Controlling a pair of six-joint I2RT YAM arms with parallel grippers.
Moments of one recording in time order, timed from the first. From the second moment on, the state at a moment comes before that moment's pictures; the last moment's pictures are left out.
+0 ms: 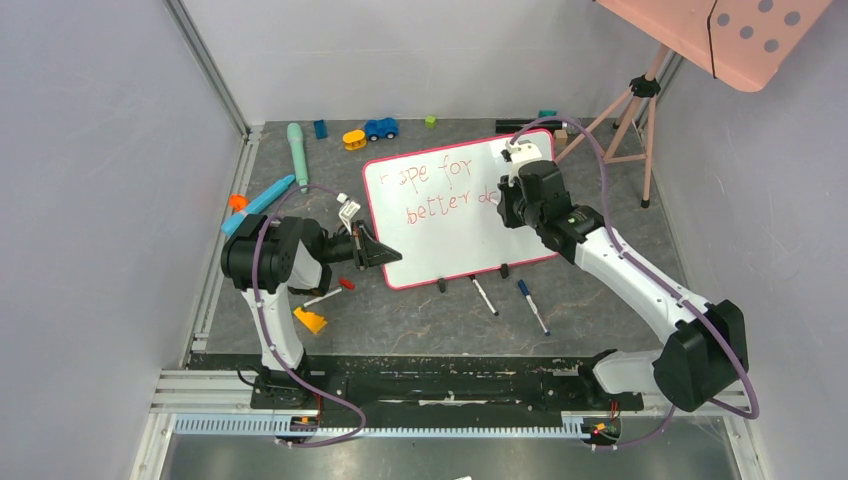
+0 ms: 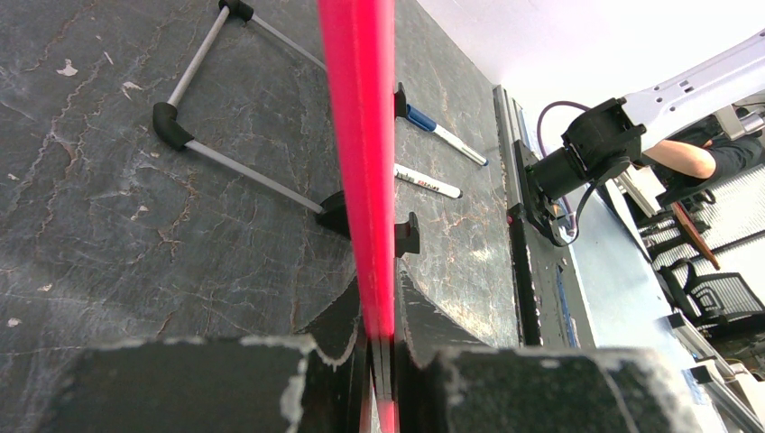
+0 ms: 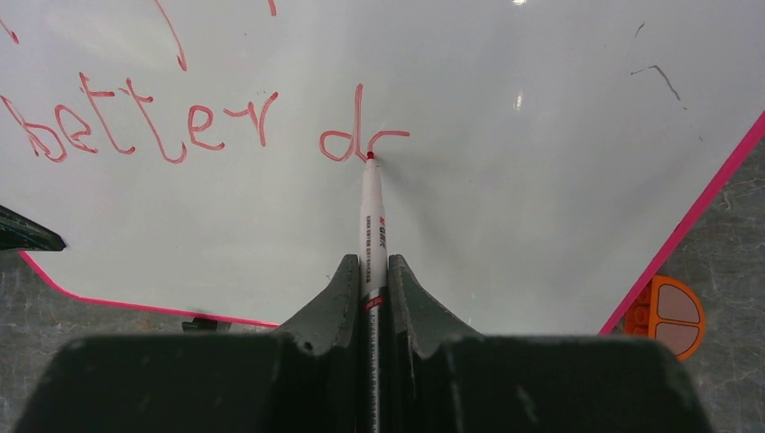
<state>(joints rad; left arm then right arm) -0.11 2.02 0.52 1.49 1.28 -0.67 0.49 1.32 1.06 -0.33 0.13 0.15</state>
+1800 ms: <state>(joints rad) -0.11 2.02 0.52 1.49 1.28 -0.67 0.48 1.30 1.08 -0.41 0.20 0.14</state>
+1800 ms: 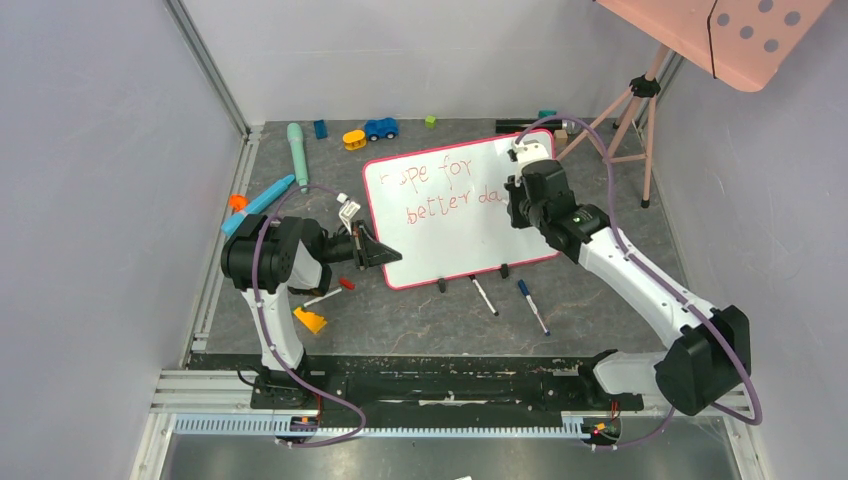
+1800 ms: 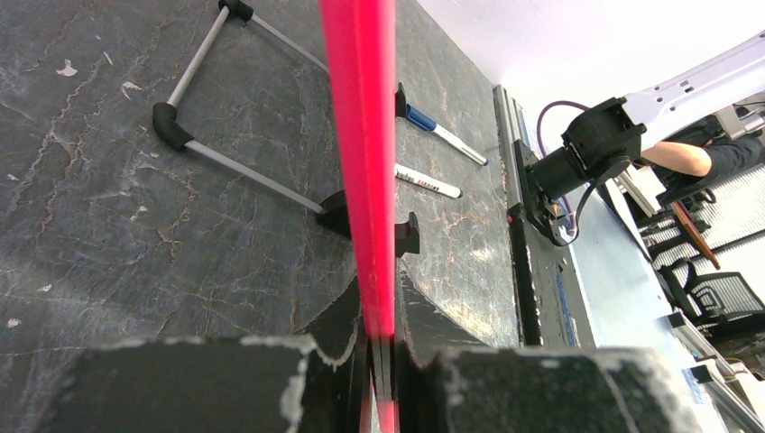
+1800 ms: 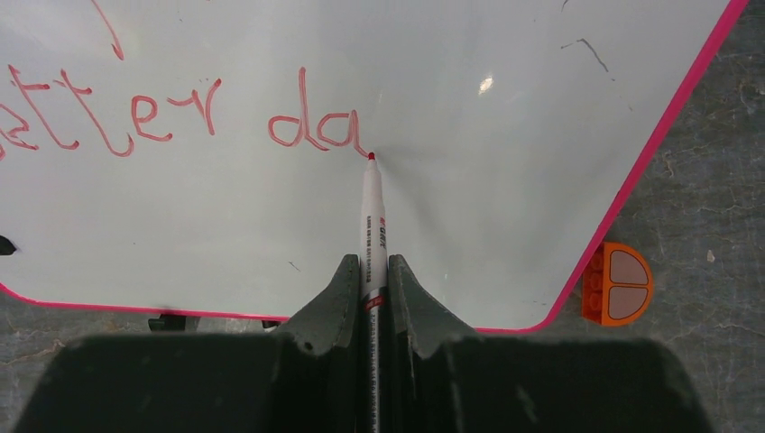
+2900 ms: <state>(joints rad) -0.11 2.02 0.52 1.49 1.28 -0.67 0.46 1.34 1.12 -0.39 0.19 0.13</state>
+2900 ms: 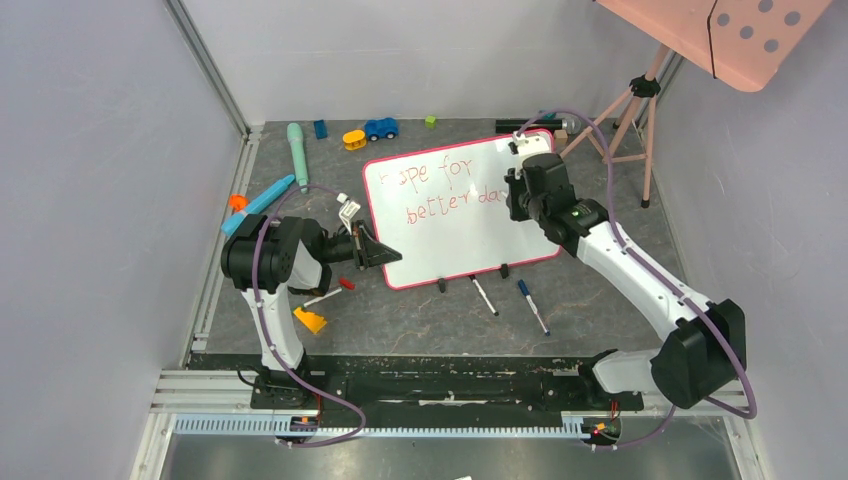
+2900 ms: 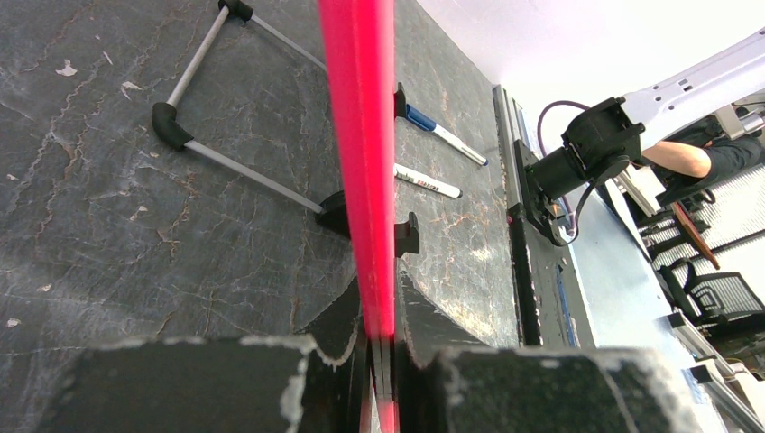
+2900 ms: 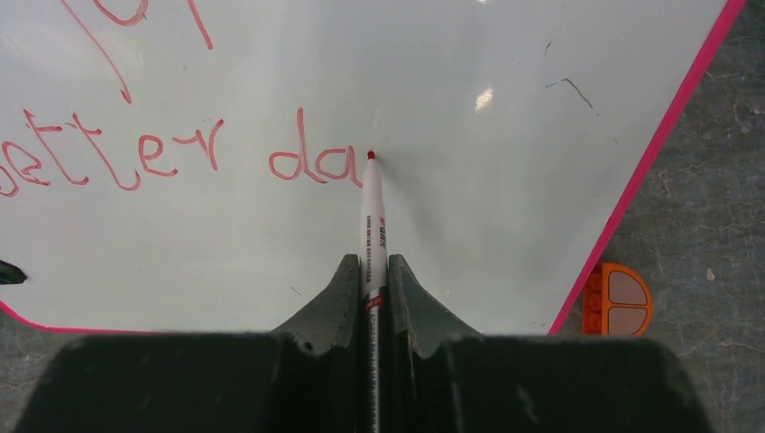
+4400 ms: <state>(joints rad) -0.11 2.02 0.52 1.49 1.28 -0.67 0.43 1.26 0.96 -0.35 0.12 0.18</state>
